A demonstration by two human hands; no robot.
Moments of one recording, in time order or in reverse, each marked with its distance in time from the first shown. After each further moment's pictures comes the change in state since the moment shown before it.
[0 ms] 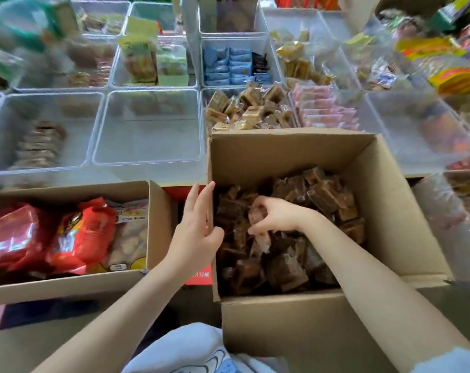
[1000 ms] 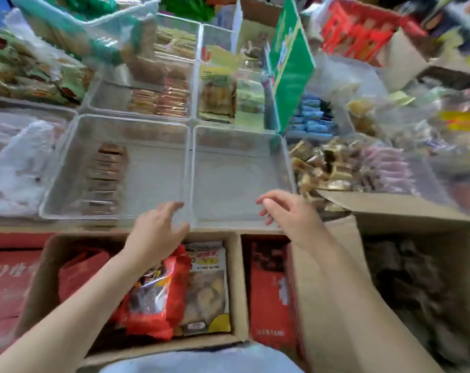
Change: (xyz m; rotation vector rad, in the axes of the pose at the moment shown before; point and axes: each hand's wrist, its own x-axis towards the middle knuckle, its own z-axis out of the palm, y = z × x) left_hand 0.116 -0.230 -0.286 0.289 0.003 -0.112; right_hand 0.101 -0.299 0.035 0.309 0.548 -0.208
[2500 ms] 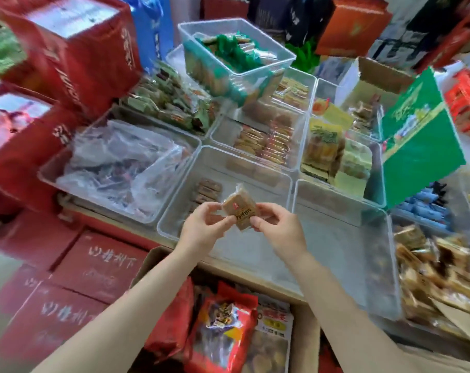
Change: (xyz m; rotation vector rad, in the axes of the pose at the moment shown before) left_hand 0.054 -0.117 -0.082 -0.935 0.345 -0.338; right_hand 0.151 -0.104 0.198 0.128 -0.149 -0.111
